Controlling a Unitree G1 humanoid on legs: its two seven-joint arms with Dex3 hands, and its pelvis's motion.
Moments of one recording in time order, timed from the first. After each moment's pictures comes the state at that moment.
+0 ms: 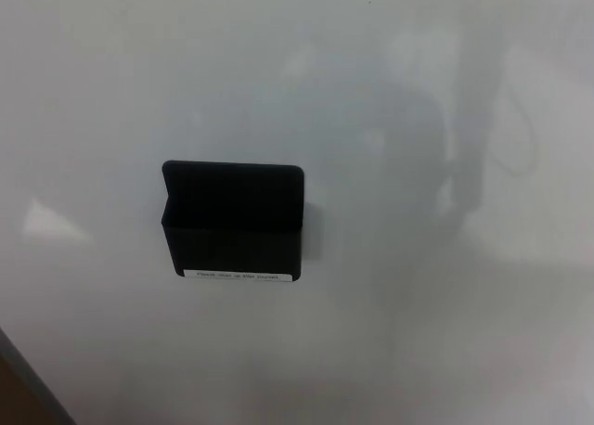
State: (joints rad) left_arm 0.19 0.26 0.01 0.94 0.07 -0.31 -0.07; right_arm 0.08 -0.11 0.06 0.96 -0.17 -0.32 -0.05
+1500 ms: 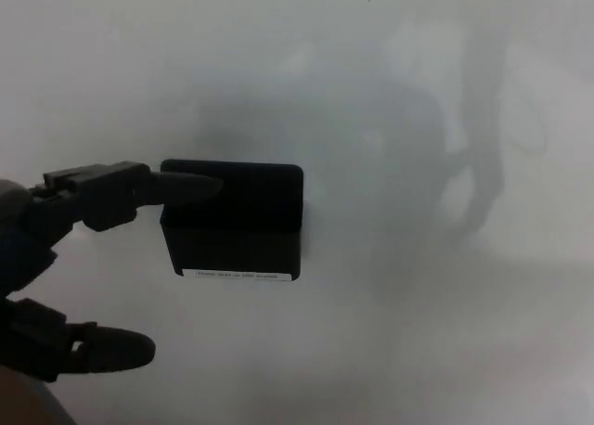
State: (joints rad) left_arm 0.12 0.89 0.18 -0.53 -0.14 -0.27 -0.41; right_arm 0.13 -0.14 0.00 1.05 -0.18 -0.75 -0.21
